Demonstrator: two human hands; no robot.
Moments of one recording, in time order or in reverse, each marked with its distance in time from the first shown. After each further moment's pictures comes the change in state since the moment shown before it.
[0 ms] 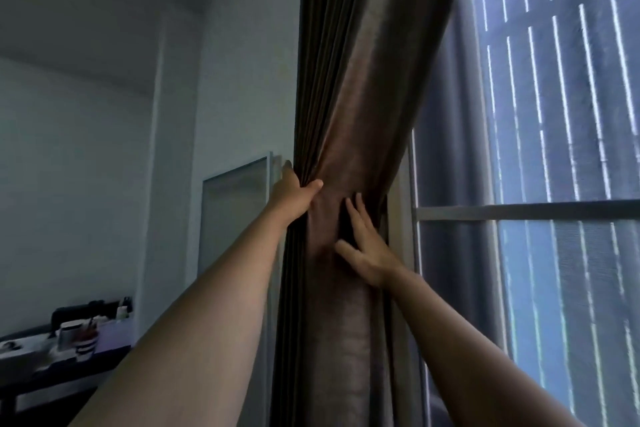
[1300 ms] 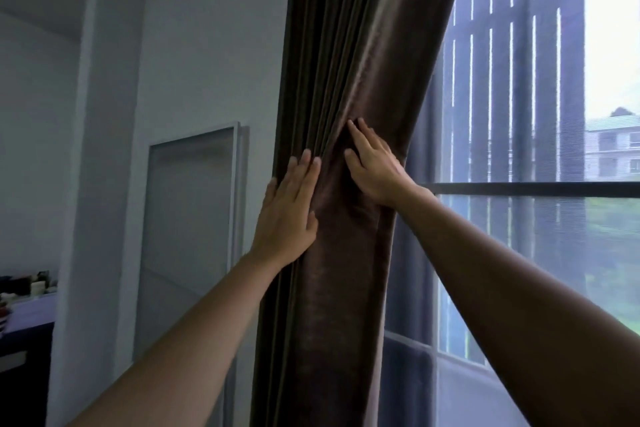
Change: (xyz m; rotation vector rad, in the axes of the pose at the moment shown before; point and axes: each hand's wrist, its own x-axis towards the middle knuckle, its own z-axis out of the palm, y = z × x) left_hand -0.117 -0.018 0.003 0.402 0.066 0.646; right_hand -0.012 -0.083 -0.079 -0.548 0.228 0.044
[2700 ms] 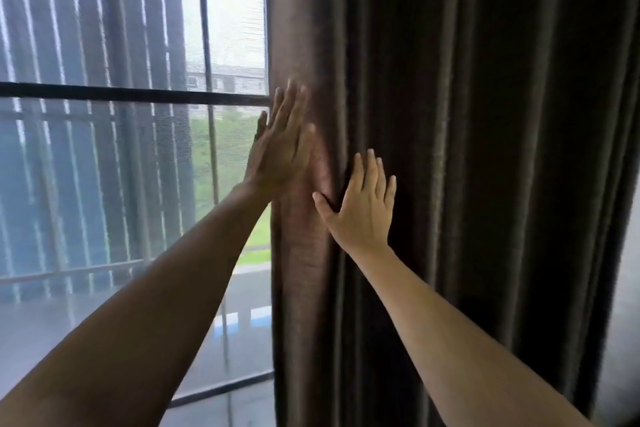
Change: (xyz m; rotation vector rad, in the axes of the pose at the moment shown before) left_hand 0.011 0.676 -0.015 -1.023 0.001 0.319; right_hand -0.514 0.140 -0.442 -1.042 0.321 0.768
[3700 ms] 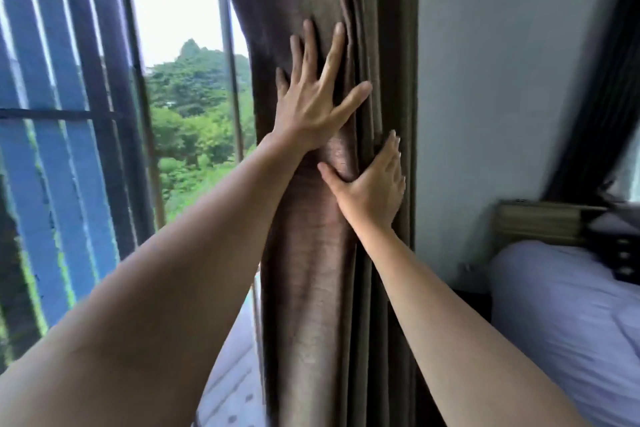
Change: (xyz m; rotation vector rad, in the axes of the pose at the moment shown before) left_hand 0.182 0.215 0.336 -0.627 -0.101 0.303; right_hand 0.113 0.339 0.005 -0.300 0.508 0.532
